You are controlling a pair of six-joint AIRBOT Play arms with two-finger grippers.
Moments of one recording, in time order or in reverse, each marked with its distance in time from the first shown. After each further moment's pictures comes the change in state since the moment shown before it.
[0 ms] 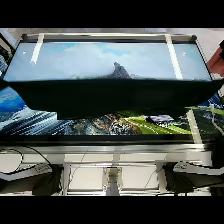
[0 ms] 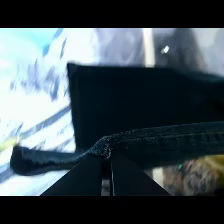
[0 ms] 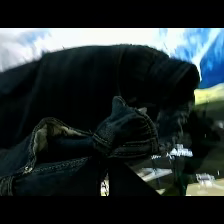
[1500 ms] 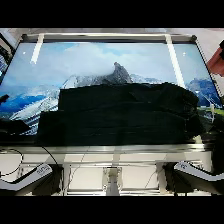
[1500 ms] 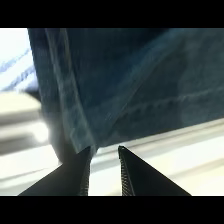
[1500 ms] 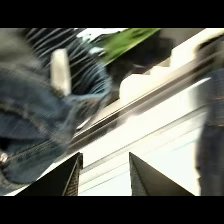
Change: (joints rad) left arm -0.016 0.167 -0.409 0.456 -0.034 0.187; right arm -0.195 0.141 -0.543 -0.399 -0.110 0.001
